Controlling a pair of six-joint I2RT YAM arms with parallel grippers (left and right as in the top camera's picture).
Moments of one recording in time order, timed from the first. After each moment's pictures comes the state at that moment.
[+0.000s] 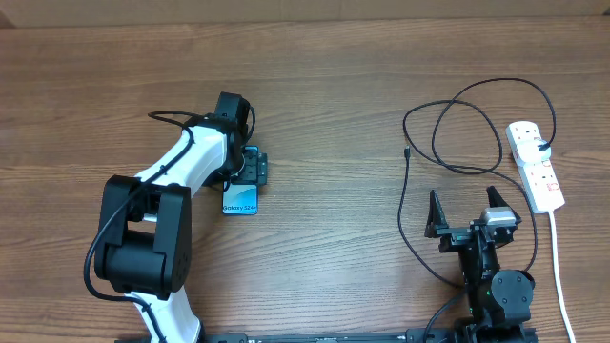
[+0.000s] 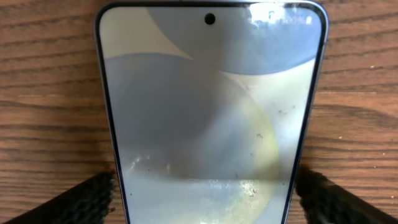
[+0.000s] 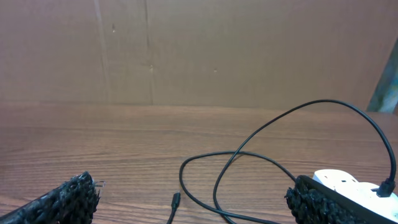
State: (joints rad) left arm -0.21 1.95 1.23 -0.77 -0.02 -0.23; right arm 0.08 0.01 0.02 -0.03 0.02 -0.01
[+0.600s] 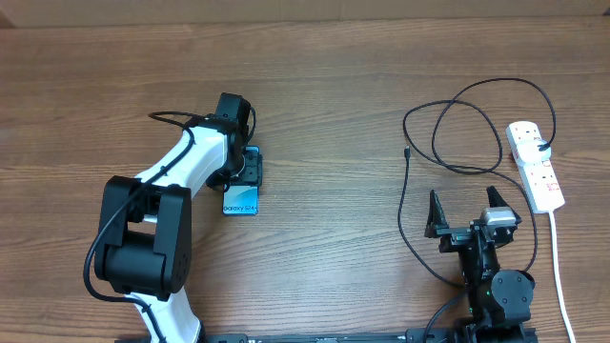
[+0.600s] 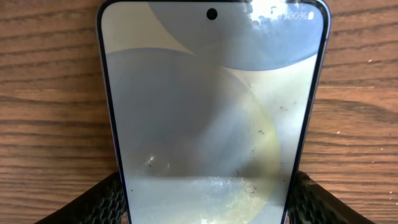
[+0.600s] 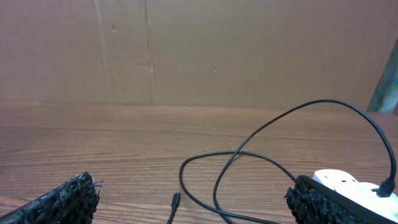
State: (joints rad) left arm -0.22 1.95 1.23 -0.78 -0.01 -0.23; right arm 0.08 0.01 0.02 -0.03 0.02 -0.01
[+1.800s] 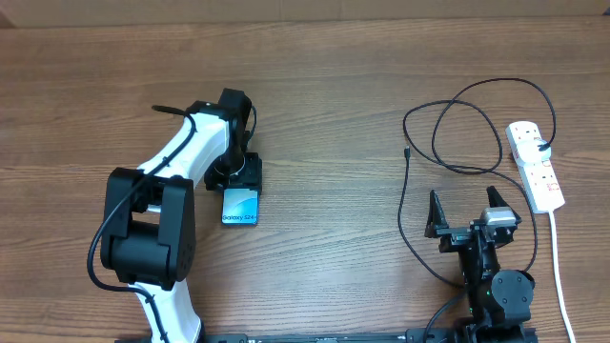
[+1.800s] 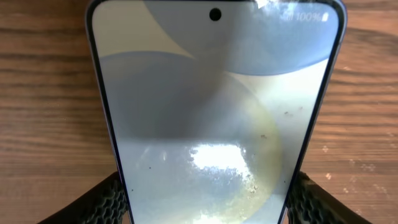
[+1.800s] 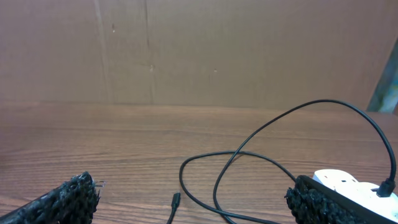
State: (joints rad) left arm -0.22 2.00 1.37 -1.04 0.03 -0.23; right arm 0.08 0.01 0.02 -0.03 0.02 -0.01
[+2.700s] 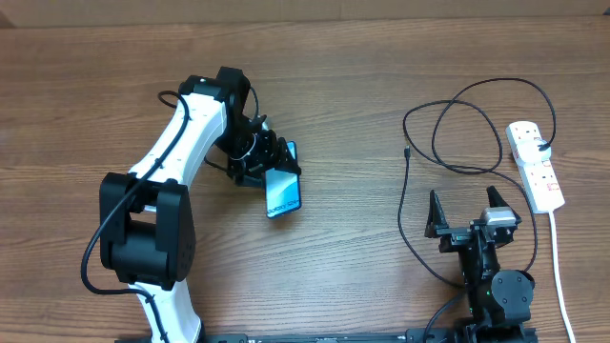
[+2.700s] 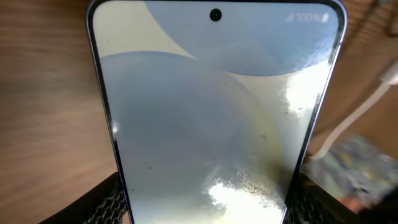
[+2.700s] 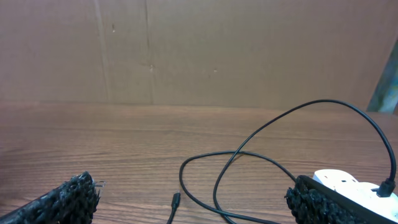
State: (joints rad) left arm -0.22 2.00 1.56 -1.26 0.62 -0.34; right arm 0.08 0.01 0.02 -0.03 0.02 -0.01
